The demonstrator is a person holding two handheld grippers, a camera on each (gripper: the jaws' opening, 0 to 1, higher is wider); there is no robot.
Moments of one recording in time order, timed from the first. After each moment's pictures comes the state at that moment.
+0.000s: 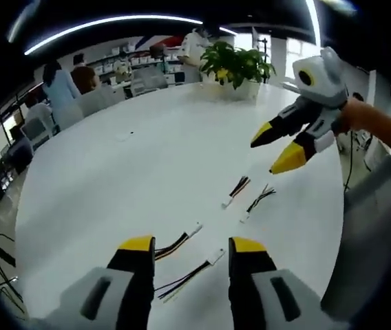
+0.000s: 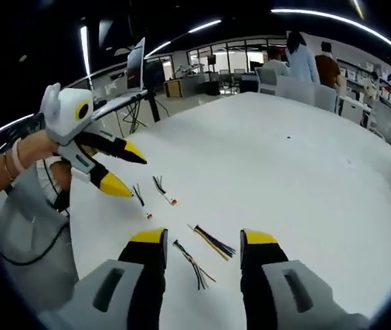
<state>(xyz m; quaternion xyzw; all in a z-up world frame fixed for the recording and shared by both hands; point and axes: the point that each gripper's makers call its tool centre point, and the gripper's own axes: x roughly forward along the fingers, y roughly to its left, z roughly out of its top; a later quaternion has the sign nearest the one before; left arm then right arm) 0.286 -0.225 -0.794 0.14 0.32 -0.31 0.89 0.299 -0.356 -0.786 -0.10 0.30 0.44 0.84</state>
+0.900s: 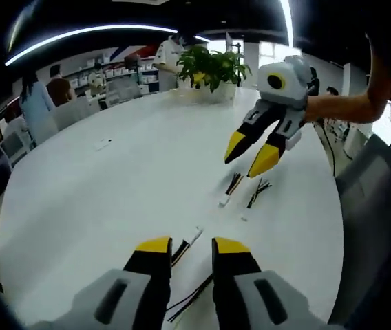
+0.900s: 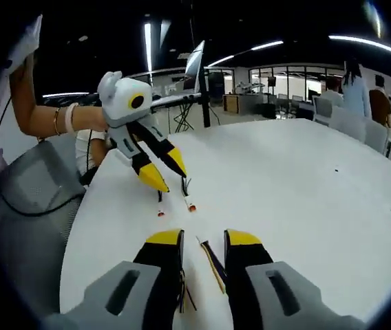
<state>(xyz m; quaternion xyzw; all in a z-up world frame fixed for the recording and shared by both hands) 0.300 -0.237 -0.814 0.14 0.28 -0.40 0.86 0.304 -0.326 -0.809 -0.12 0.22 0.61 0.76</state>
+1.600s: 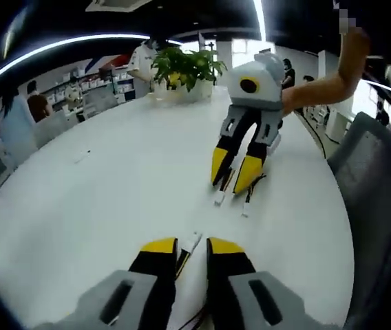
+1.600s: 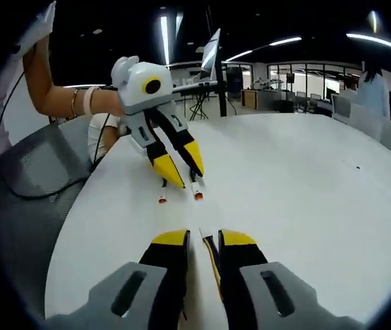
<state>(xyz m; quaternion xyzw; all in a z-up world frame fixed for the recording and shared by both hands) 0.312 -0.249 -0.836 0.17 0.26 -0.46 0.83 0.302 -0.314 -0.837 -0.13 0.23 0.64 0.72</state>
